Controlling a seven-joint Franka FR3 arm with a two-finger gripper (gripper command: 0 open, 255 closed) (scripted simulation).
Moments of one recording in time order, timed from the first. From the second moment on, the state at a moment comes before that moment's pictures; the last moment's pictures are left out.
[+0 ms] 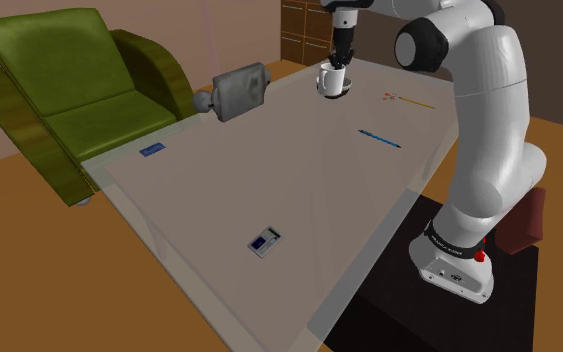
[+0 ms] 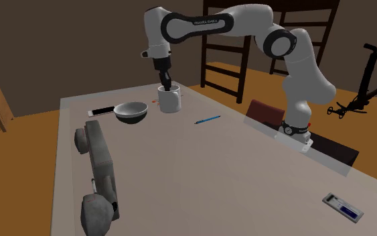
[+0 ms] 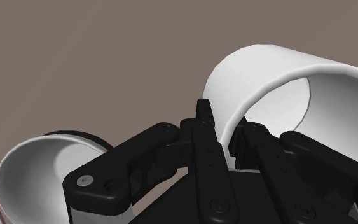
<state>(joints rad) -0.28 0.58 -0.38 -1.12 0.18 1.55 -0.40</state>
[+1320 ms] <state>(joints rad) -0.02 0.18 -0.33 -1.60 0.06 1.65 -0.13</state>
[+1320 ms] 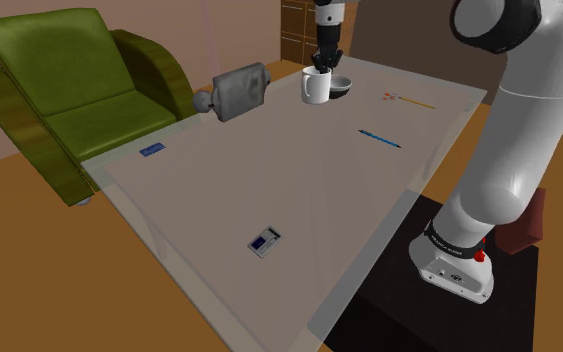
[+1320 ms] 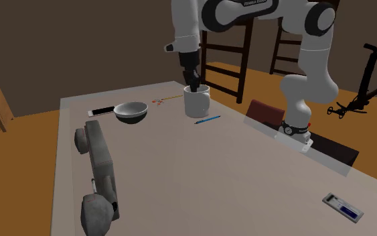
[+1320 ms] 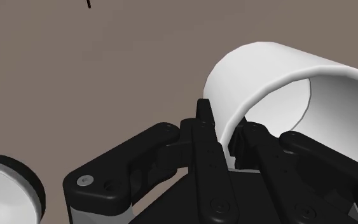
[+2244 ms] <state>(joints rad) 0.16 -0.05 -0.18 -1.88 0.03 1.72 0.20</state>
